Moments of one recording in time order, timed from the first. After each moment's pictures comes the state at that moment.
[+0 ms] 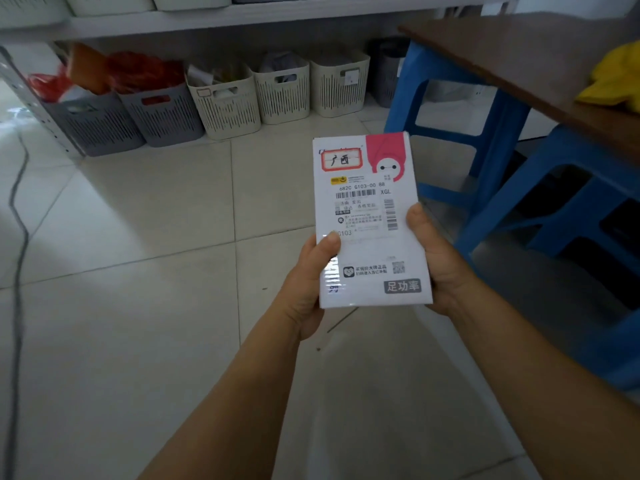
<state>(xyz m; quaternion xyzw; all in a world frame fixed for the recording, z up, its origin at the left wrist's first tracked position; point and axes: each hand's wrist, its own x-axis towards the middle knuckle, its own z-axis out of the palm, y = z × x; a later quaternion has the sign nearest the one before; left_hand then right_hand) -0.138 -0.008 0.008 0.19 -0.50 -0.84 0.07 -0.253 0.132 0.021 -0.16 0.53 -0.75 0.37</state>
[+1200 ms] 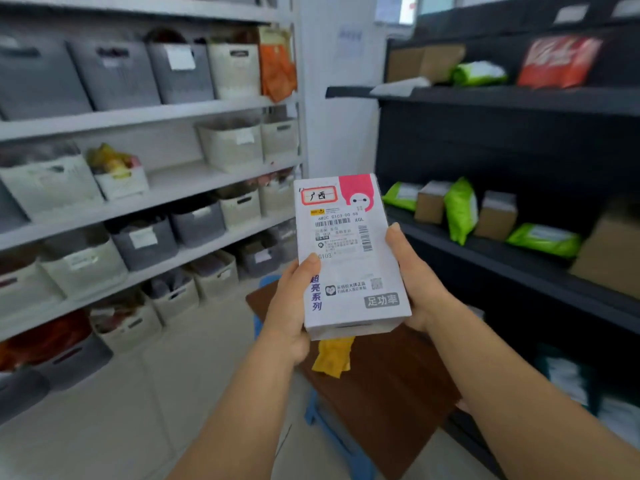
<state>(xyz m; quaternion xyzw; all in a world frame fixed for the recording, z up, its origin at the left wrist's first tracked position) -0.162 0.184 0.718 0.06 -0.49 -0.87 -0.01 -0.208 0.353 0.736 0.02 0.54 -0.82 0.18</state>
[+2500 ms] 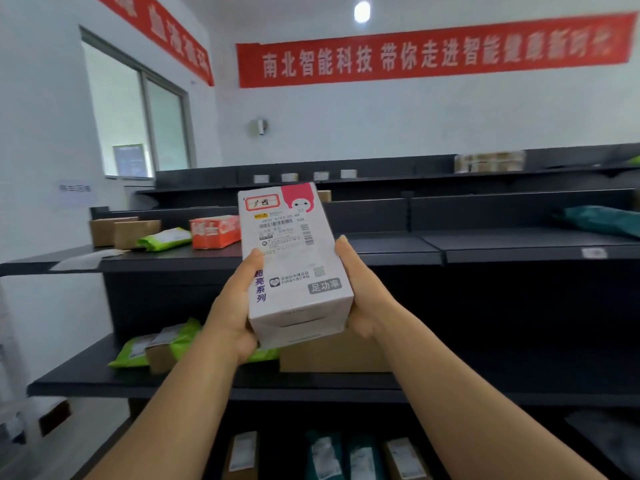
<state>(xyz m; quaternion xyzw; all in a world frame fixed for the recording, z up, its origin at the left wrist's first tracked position) -0.150 0.539 0.931 -0.24 -0.44 -0.83 -0.25 -0.065 0.693 0.937 0.05 0.59 -0.79 -0.18</state>
